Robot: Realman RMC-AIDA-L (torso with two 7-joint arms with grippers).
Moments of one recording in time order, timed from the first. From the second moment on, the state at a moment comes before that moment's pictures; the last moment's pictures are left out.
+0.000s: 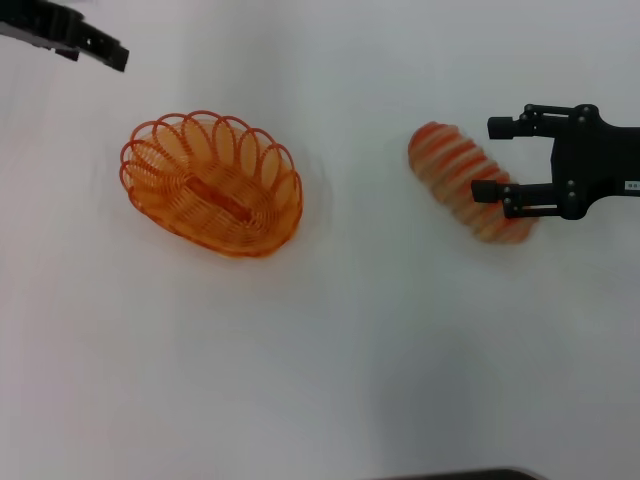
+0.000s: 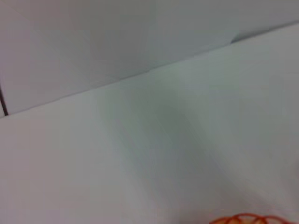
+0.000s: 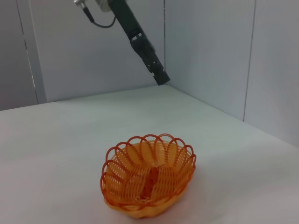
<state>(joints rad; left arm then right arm) -0.90 -1.96 0.82 1.01 2.66 1.58 -2.49 0.45 2.06 -0.53 -0.79 -2.13 -1.70 1.17</state>
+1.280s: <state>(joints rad) -1.02 -2.03 1.02 0.79 2.86 1.41 -2.58 0.43 2.06 -0.52 -0.78 -2.13 -1.72 1.13</state>
